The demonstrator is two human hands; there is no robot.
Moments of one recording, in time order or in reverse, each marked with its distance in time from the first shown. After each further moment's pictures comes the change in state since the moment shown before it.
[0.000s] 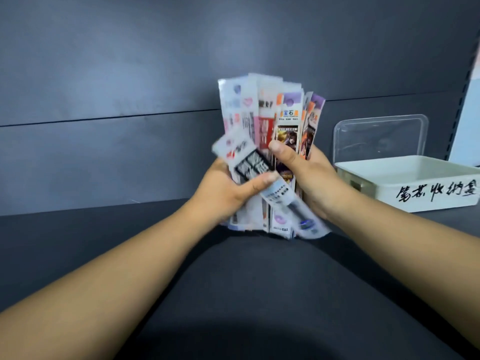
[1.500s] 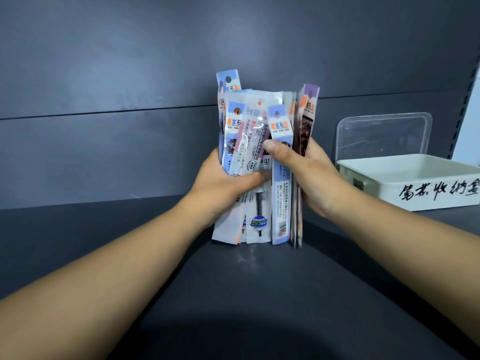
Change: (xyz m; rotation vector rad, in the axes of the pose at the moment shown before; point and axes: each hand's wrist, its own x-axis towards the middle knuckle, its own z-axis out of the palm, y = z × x) left_hand 0.001 -0.012 -0.006 -0.168 0.054 -0.090; right_hand -0.003 -0.001 0.007 0.020 -0.042 0.010
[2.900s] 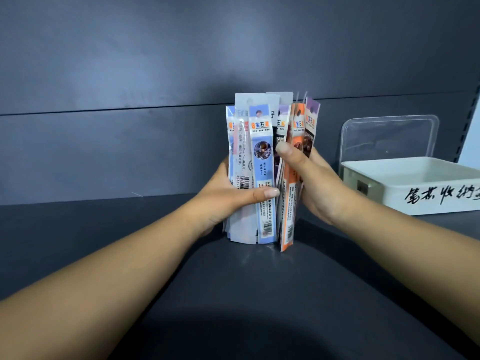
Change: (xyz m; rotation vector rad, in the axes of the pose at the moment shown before) left_hand -0.006 -0.010 -0.006 -0.046 -0.225 -0.124; right_hand -0.004 0.004 -0.001 0.053 -0.051 0.070
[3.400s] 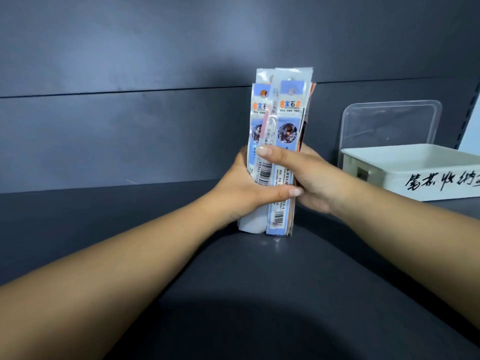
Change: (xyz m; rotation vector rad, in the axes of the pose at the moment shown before) left_hand 0.008 -0.009 0.025 0.113 0.006 0.049; right_hand 0.002 0.007 0.000 0.080 -0.076 0.141
